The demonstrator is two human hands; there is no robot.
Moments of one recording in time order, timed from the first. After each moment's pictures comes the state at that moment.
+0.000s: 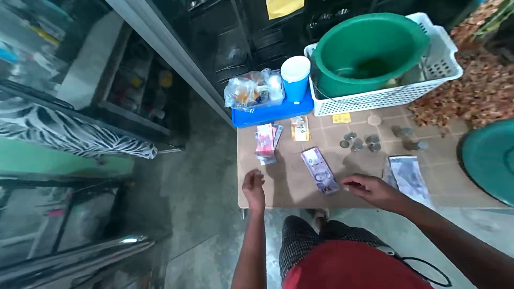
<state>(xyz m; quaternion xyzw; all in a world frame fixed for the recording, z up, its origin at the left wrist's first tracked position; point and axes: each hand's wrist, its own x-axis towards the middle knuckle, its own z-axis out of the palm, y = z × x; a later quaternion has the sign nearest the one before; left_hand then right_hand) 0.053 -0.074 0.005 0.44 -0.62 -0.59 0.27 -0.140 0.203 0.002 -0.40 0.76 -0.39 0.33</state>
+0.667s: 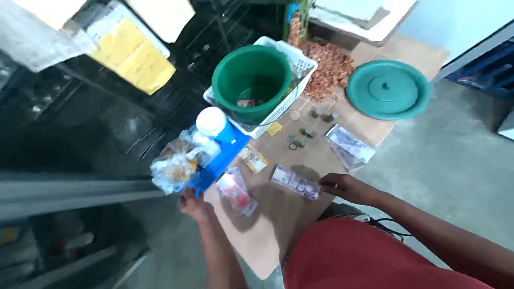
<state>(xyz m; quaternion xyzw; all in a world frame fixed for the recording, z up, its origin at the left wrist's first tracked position) -0.124 -0.235 0.028 0.43 -0.60 -0.62 0.25 -0.091 0.186 -0.004 -0.13 0.85 -0.44 0.28</state>
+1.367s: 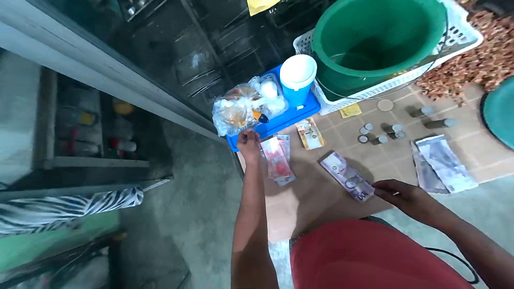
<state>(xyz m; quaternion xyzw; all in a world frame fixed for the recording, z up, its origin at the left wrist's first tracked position) -0.124 -0.237 0.024 0.38 -0.58 -0.69 0.21 -0.091 0.165 -0.010 -0.15 0.86 -0.39 0.28</state>
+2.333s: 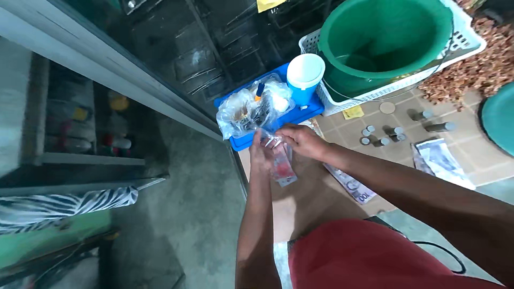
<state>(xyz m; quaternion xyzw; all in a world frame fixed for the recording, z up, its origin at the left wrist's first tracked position) -0.115 -0.229 0.030 0.39 -0.35 -0.85 0.08 -0.189 -0.094 0.038 -0.44 0.78 -0.42 0.13</state>
